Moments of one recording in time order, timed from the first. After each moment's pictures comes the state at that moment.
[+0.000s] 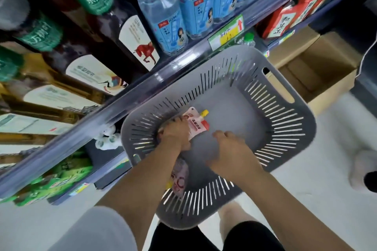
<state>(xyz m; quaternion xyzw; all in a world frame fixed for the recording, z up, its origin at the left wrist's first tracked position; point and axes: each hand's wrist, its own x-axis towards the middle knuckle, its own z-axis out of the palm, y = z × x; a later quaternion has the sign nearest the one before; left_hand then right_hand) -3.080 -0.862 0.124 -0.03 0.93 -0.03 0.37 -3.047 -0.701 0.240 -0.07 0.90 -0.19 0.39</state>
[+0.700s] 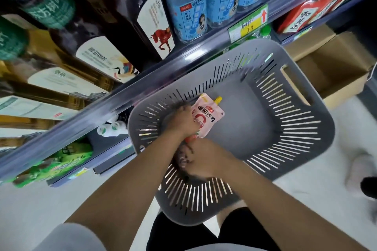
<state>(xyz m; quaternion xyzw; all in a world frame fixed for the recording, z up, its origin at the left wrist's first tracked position) -3.087 -0.871 0.122 -0.18 0.90 0.21 0.33 -3.048 -0.756 0.205 -0.22 0.82 -0.23 0.48</state>
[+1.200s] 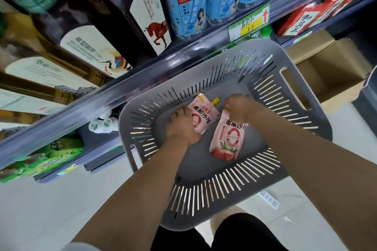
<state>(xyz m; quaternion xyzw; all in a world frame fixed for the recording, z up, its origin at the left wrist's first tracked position) -3.074 -0.849 0.114 -0.16 0.92 0.13 0.32 -3.174 -0.691 0.133 -0.24 0.89 0.04 0.39</state>
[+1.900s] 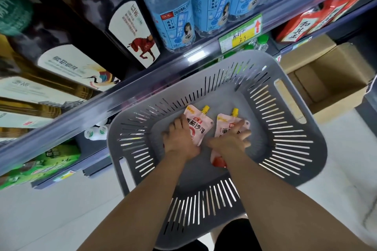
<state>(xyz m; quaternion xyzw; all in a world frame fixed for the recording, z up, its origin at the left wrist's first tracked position) -3.067 -0.831 0.102 -0.18 0.93 0.10 0.30 -3.106 -0.711 0.121 0.26 0.85 -0.15 0.42</state>
